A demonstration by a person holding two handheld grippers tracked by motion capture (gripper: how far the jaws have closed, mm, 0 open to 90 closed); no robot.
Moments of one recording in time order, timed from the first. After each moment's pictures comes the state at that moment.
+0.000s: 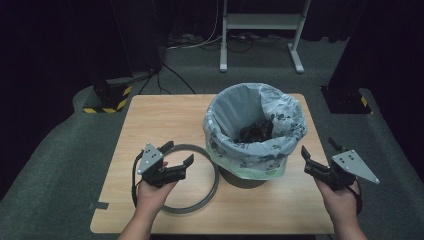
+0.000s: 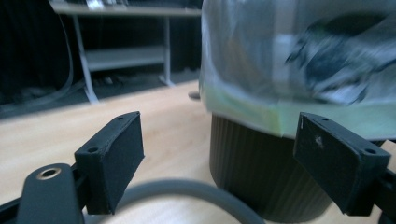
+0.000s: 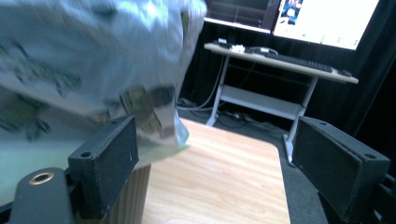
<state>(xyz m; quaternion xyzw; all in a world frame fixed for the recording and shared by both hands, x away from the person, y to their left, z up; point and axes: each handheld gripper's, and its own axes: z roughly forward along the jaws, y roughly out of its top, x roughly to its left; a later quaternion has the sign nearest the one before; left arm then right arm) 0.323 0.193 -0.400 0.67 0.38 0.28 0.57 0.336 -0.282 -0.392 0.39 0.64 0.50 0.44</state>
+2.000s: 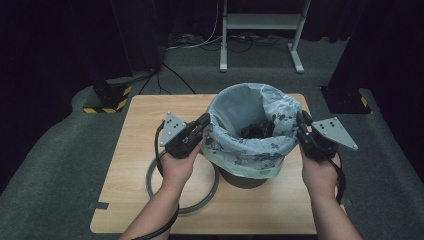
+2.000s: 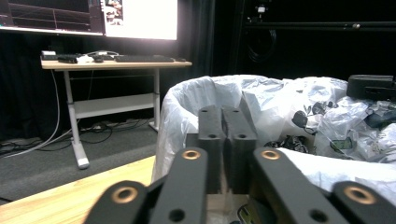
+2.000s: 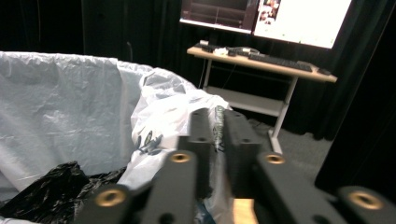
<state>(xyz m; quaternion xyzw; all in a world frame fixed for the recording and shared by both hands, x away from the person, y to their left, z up) 0.367 0.132 -0.337 0.63 0.35 0.28 0.63 0.366 -0.214 -0.322 0.44 0.61 0.47 0.46</state>
